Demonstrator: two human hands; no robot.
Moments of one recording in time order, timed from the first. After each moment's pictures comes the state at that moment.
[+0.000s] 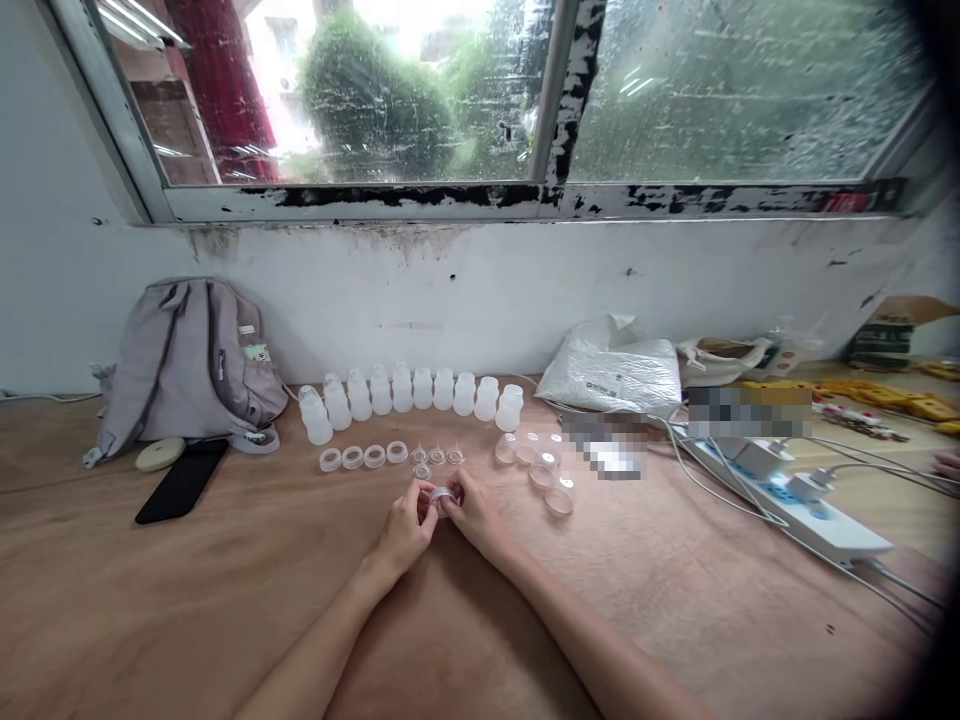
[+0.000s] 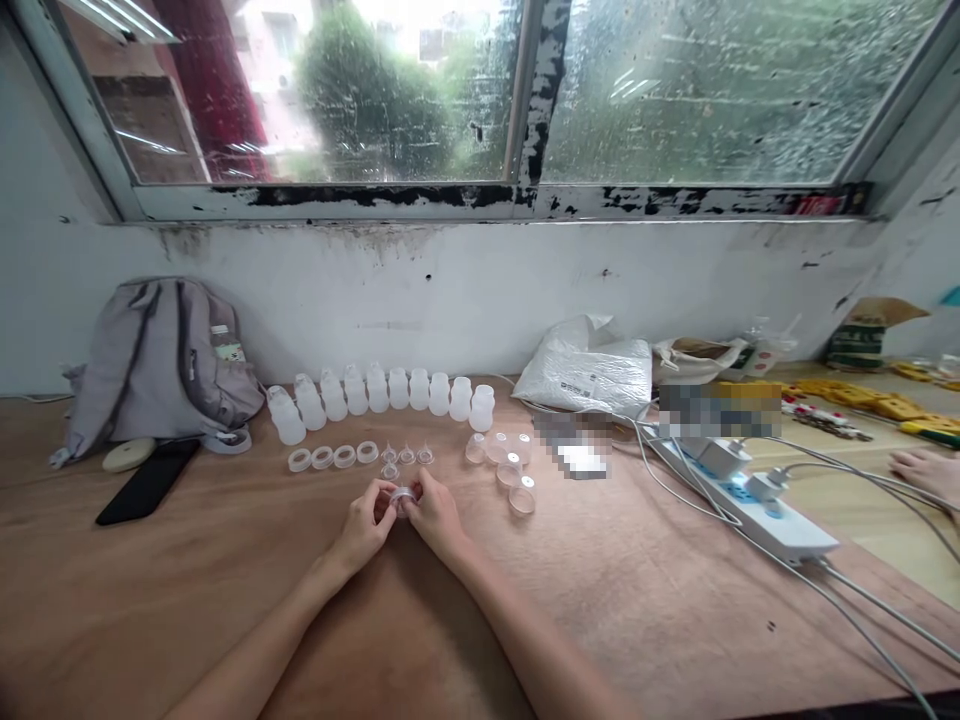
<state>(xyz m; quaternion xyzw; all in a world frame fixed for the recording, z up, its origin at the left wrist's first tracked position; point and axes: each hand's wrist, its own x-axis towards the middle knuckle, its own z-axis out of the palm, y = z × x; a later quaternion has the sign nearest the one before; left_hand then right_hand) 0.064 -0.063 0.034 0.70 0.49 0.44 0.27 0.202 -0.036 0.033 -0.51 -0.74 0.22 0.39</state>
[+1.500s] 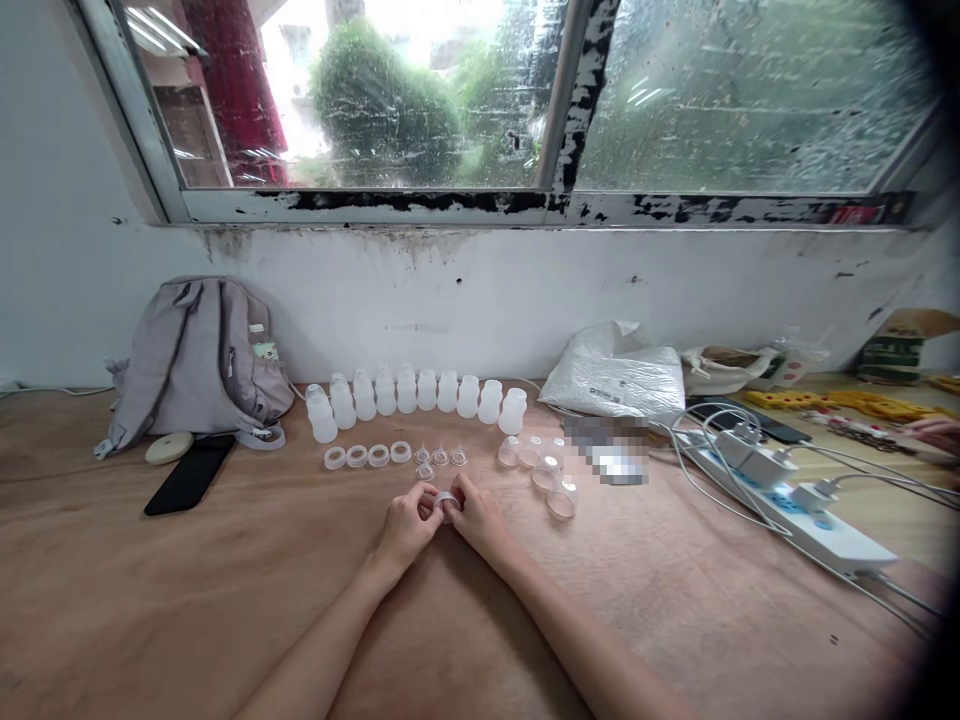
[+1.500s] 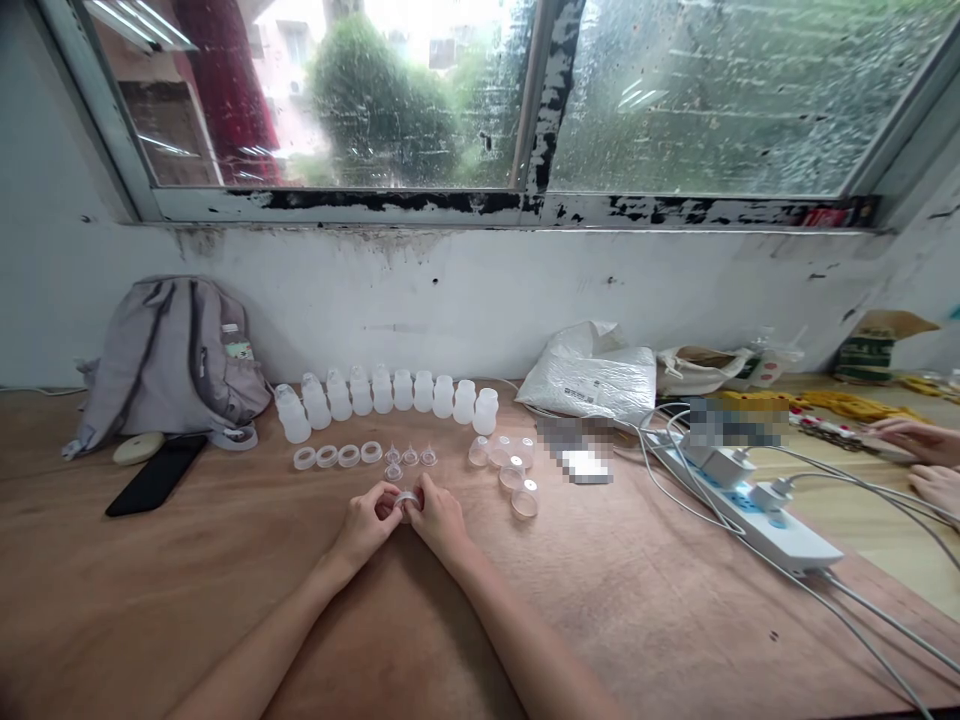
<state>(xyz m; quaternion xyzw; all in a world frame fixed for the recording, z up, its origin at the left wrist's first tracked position) 0.064 -0.062 0.033 0.66 0.53 0.46 0.27 0.201 -0.039 0.025 -0.55 -0.75 0.14 0.33</state>
